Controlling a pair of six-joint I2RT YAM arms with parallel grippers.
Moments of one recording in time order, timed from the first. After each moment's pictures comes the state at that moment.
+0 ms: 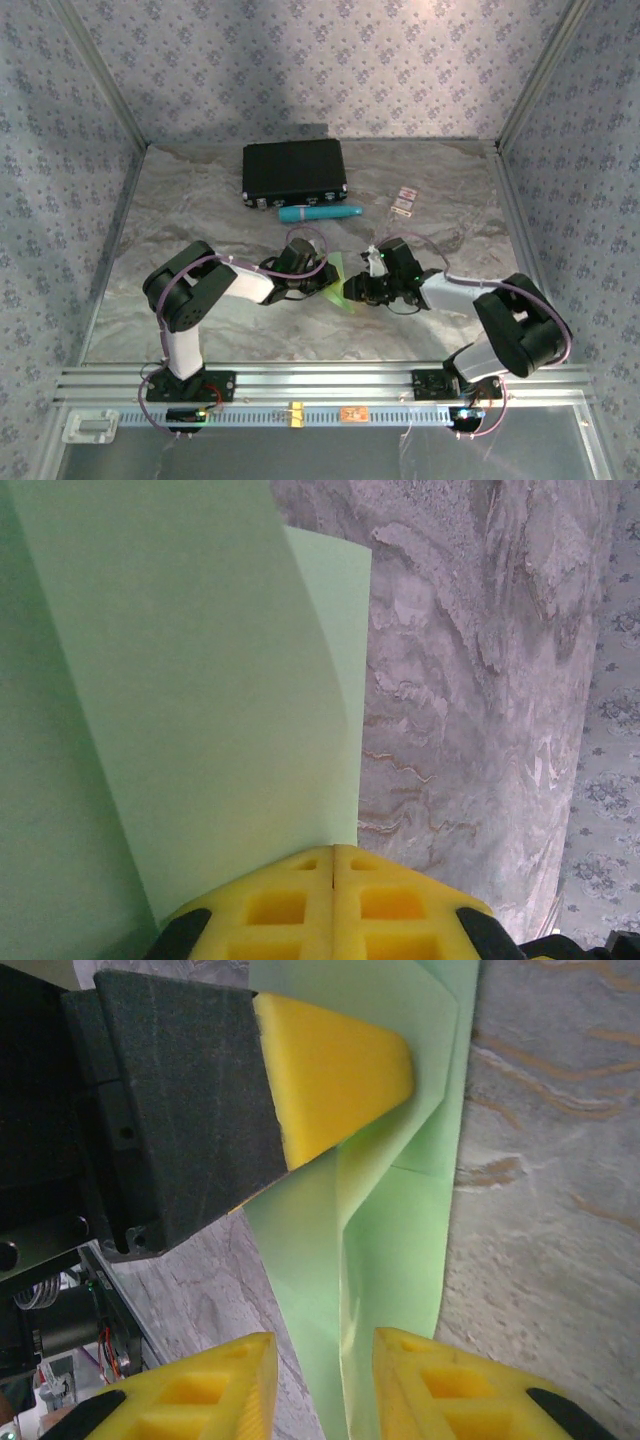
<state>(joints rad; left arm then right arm) -0.82 1.85 0.73 0.47 0.27 -1.18 0.56 1.45 0.50 0.07 -0.62 0.69</state>
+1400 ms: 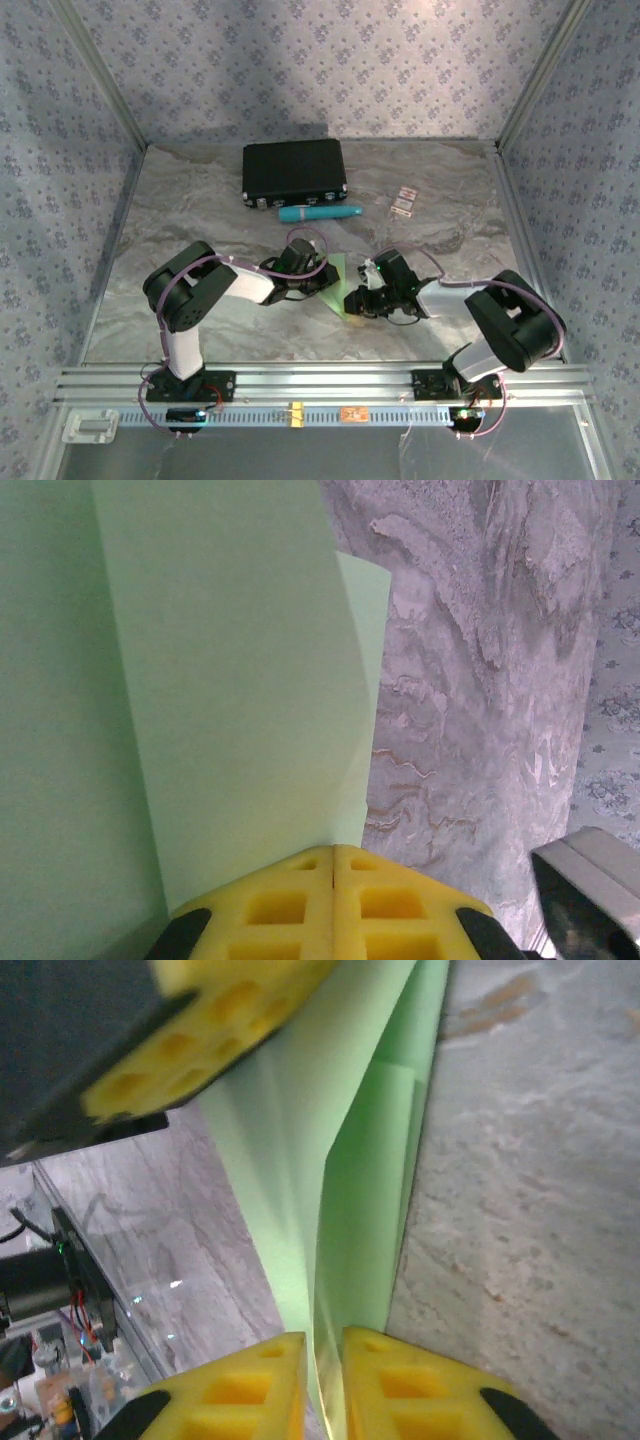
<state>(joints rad) -0.82 1.85 0.72 0.47 0.27 -1.18 0.61 1.46 0.44 0.11 -0.62 0.71</state>
